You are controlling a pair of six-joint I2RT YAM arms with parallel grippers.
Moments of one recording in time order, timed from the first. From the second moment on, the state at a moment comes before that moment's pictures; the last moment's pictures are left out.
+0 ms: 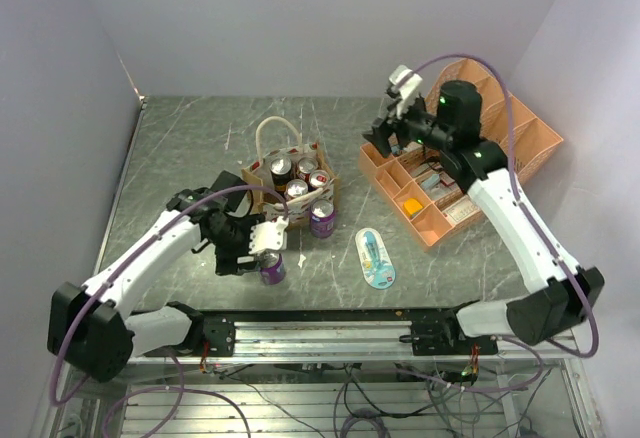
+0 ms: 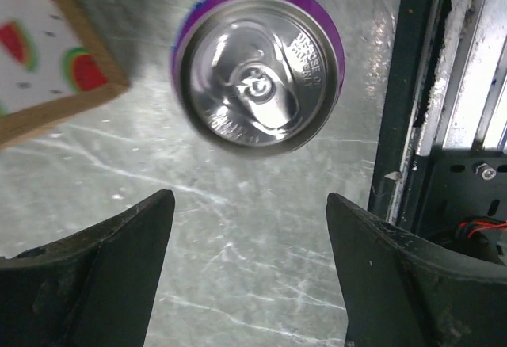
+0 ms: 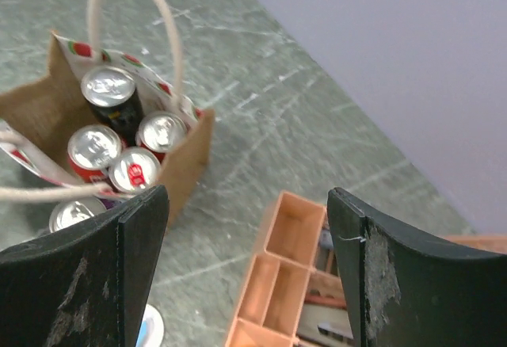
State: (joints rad) left arm -0.48 1.13 0.92 -1.08 0.35 1.08; right arm 0.40 1.38 1.44 -0.35 -0.41 -0.38
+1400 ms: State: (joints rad) left arm -0.56 1.25 0.83 -0.85 0.59 1.04; right arm 0.07 1.08 1.02 -0.27 -0.59 -0.37
